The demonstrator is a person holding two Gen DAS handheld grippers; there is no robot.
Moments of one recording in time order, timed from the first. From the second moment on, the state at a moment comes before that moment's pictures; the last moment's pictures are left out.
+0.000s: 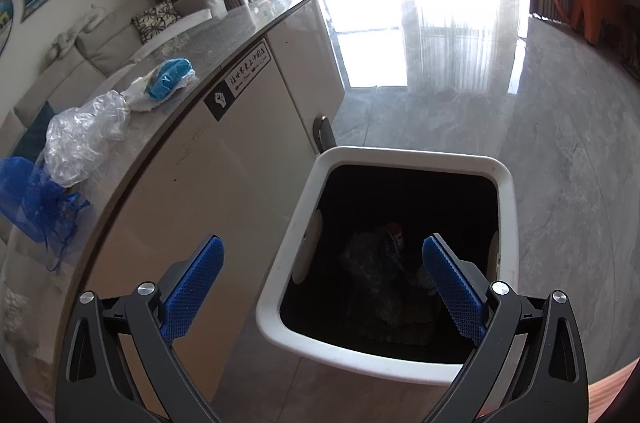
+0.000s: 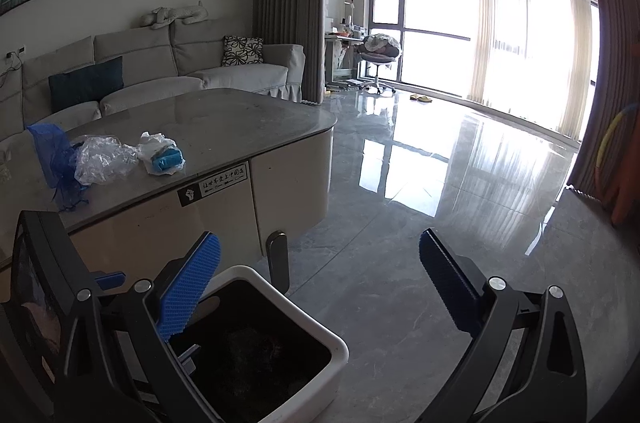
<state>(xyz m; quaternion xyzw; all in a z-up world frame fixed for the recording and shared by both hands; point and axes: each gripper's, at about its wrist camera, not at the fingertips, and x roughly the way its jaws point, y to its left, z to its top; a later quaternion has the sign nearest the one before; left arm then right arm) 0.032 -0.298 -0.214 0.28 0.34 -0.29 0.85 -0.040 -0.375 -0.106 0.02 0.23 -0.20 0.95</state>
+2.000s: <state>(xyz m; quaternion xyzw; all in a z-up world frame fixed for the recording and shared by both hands) 0.264 -0.069 -0.144 0.08 0.39 -0.09 0.91 0.127 -0.198 -0.078 -0.04 0.20 0.02 0.98</state>
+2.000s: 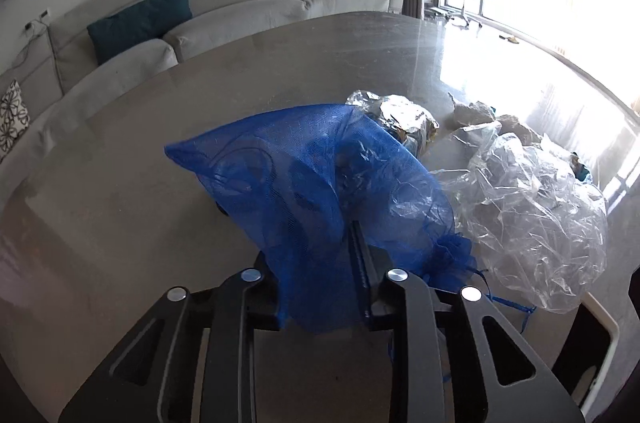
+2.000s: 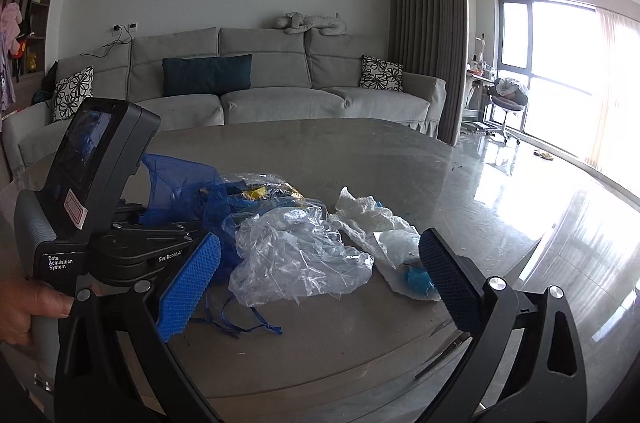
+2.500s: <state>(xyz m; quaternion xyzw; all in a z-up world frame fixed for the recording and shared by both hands) 0.197 -0.050 -0.079 0.09 0.31 -0.12 0.94 0.134 -0.196 -0.074 -0.03 0.19 0.03 0.98</state>
